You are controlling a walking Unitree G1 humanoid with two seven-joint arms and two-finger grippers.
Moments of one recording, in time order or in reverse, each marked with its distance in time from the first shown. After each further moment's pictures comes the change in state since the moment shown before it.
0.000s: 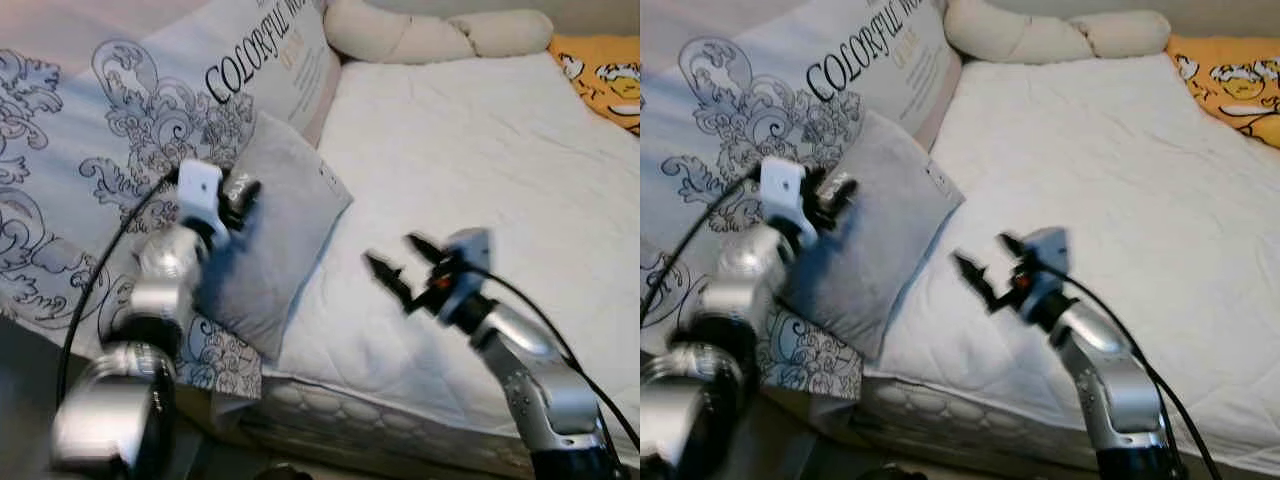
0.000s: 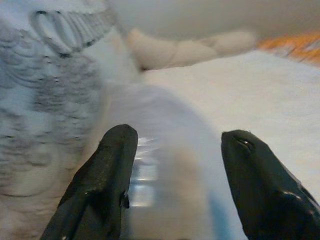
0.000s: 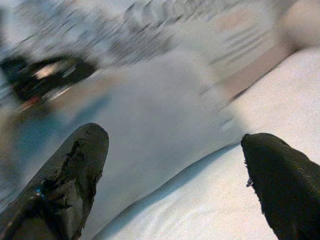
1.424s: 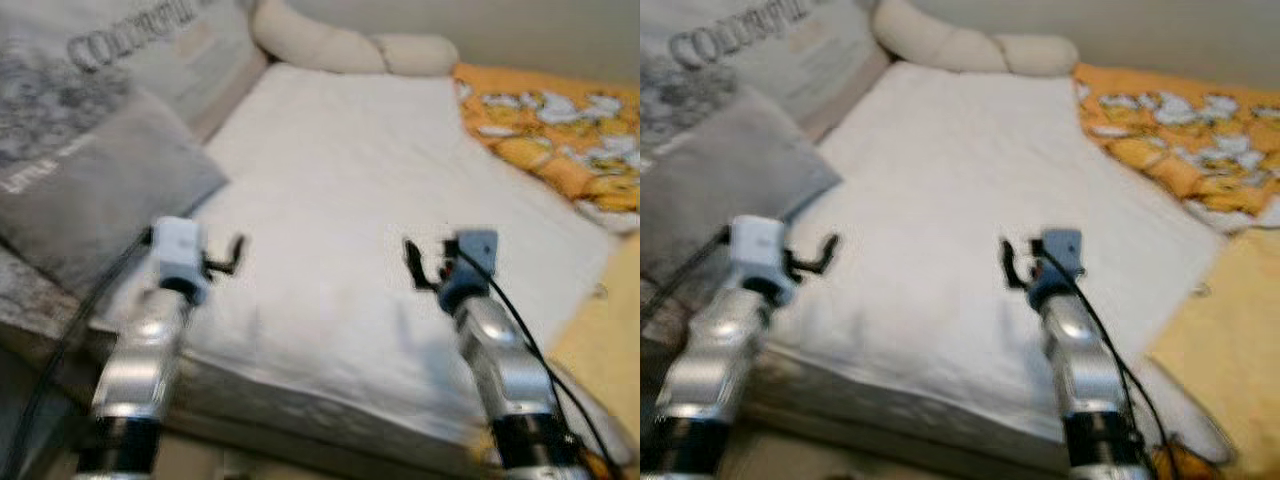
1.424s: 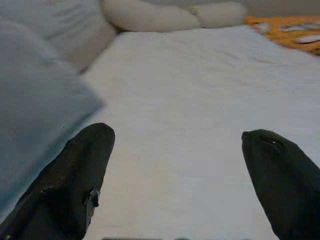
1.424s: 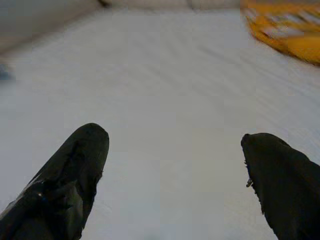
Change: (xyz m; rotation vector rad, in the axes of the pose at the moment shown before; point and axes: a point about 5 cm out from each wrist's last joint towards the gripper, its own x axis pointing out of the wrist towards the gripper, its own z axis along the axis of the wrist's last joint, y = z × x) left arm -0.066 -0.010 -0.025 0.047 0.202 0.176; right arm 0.016 -0.036 -0.045 -0.029 0.204 -0.549
